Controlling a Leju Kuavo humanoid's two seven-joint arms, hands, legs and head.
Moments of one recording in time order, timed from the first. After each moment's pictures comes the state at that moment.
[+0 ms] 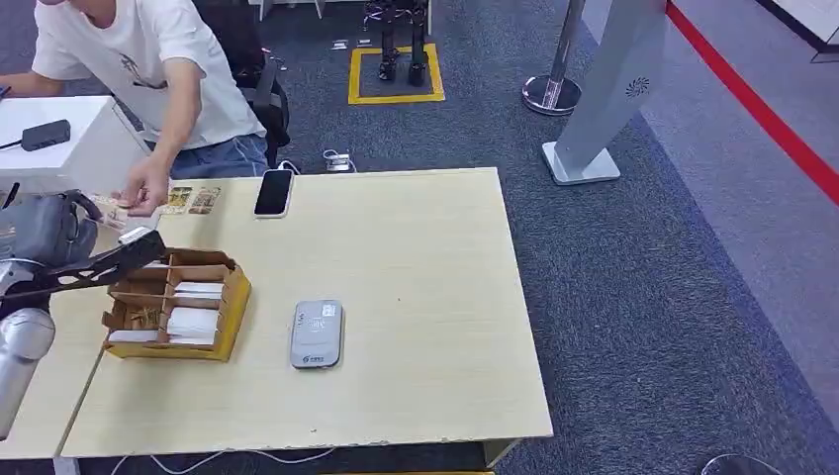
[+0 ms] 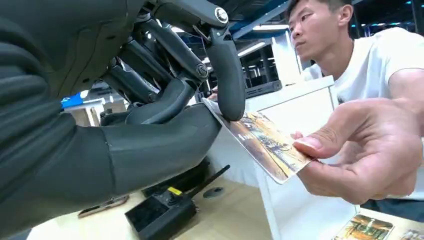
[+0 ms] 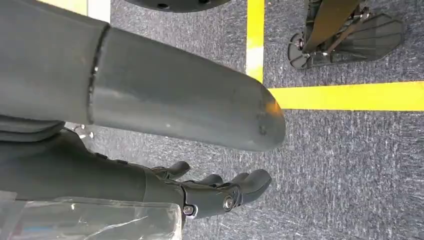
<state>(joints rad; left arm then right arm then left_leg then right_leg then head) -0.57 0.53 -0.27 -1.21 -0.89 -0.07 0.17 -0.15 0.04 1.56 -0.10 -1.38 -0.40 -0.04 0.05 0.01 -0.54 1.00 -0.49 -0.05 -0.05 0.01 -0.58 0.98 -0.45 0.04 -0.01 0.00</state>
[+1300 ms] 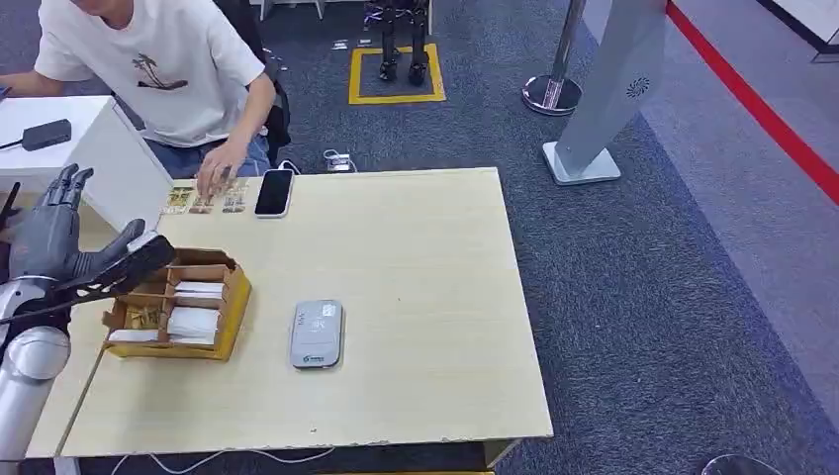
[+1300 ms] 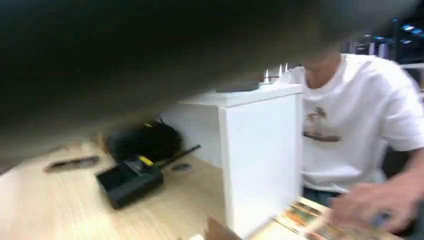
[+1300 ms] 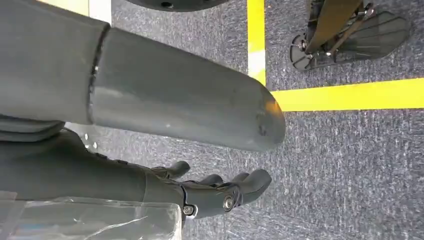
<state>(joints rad) -0.43 0.48 -0.22 -1.36 -0.69 0.00 0.09 -0.14 0.04 1.56 -0.10 -1.44 -0.41 -0.05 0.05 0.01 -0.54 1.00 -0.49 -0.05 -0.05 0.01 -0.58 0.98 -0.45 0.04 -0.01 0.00</state>
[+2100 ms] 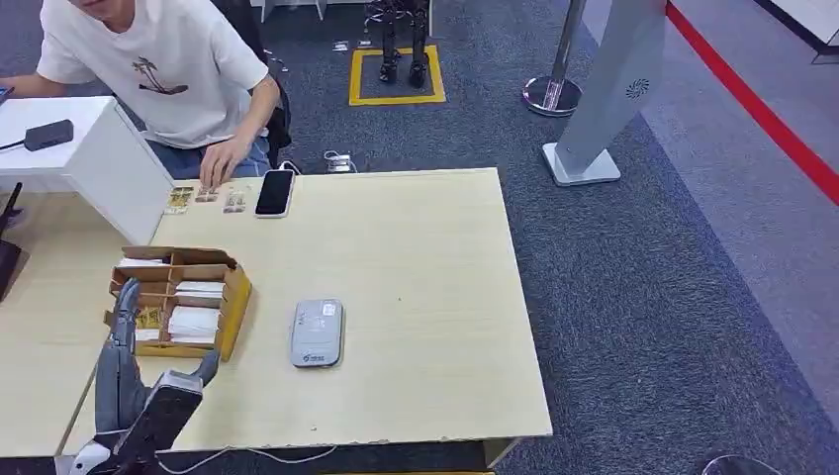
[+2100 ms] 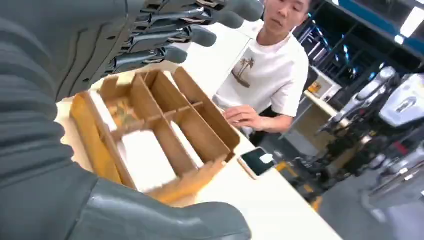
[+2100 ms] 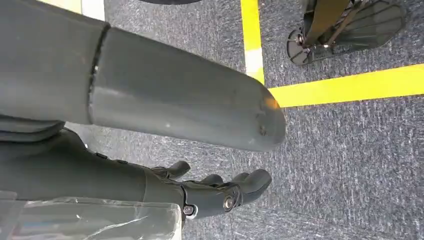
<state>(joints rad) 0.16 0.14 -0.15 -1.75 -0.32 0.21 -0.29 -0.12 0.04 1.55 -0.10 -1.51 -0.44 -0.07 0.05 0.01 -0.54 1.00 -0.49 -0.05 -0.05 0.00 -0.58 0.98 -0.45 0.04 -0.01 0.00</state>
